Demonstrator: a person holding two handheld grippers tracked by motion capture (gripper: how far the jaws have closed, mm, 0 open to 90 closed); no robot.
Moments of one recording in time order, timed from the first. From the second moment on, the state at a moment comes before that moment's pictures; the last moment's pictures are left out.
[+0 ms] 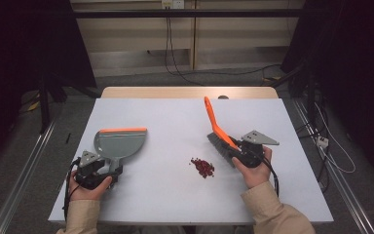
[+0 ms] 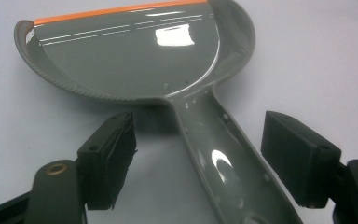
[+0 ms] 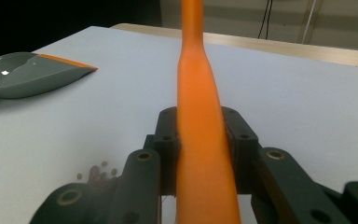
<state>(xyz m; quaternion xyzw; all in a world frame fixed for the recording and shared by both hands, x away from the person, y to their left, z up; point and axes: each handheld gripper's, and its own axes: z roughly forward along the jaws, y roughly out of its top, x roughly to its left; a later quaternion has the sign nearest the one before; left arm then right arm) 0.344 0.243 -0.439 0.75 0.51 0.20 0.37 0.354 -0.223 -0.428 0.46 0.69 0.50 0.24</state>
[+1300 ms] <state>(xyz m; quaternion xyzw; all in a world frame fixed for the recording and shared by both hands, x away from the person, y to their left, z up) 0.348 0.240 -0.413 0.81 0.42 0.14 0.38 0.353 -0.233 -0.428 0.47 0.69 0.50 0.24</state>
